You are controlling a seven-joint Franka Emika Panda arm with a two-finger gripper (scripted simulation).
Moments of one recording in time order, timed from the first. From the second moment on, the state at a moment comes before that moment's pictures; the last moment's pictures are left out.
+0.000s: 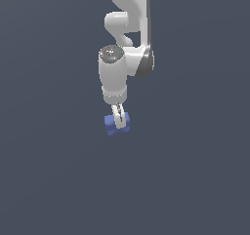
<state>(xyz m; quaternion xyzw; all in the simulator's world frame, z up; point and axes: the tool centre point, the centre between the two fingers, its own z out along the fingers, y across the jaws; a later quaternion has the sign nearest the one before) -0.039 -0.037 0.146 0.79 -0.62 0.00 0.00</state>
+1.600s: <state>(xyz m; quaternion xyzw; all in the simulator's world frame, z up) -0.038 -0.036 0.097 0.79 -0.62 0.00 0.00</state>
